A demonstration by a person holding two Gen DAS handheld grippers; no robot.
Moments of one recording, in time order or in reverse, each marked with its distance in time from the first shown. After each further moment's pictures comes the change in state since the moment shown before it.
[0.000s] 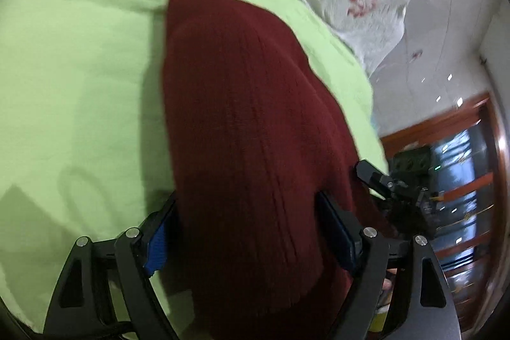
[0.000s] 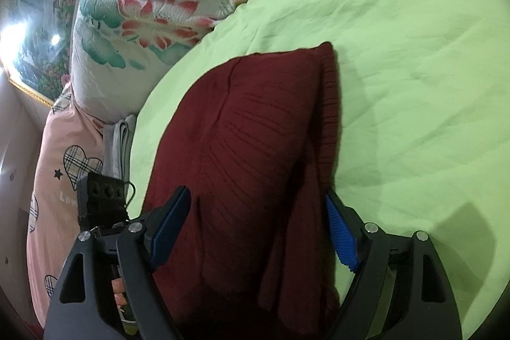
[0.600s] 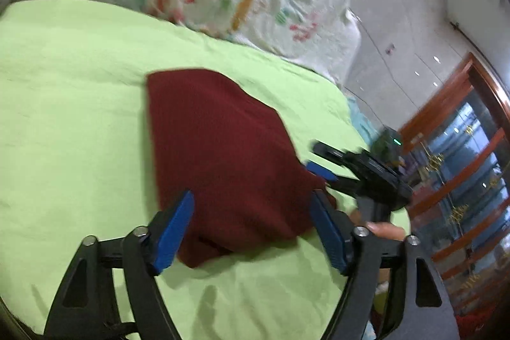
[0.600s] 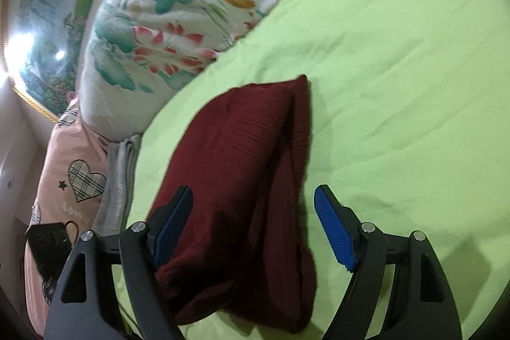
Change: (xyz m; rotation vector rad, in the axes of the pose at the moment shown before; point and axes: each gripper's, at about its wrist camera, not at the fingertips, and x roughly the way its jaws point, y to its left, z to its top) left arm -0.116 -0.069 -0.083 0.182 -0.270 0.092; right arm -0.061 0.001 -0.022 0.007 -0.145 -0.003
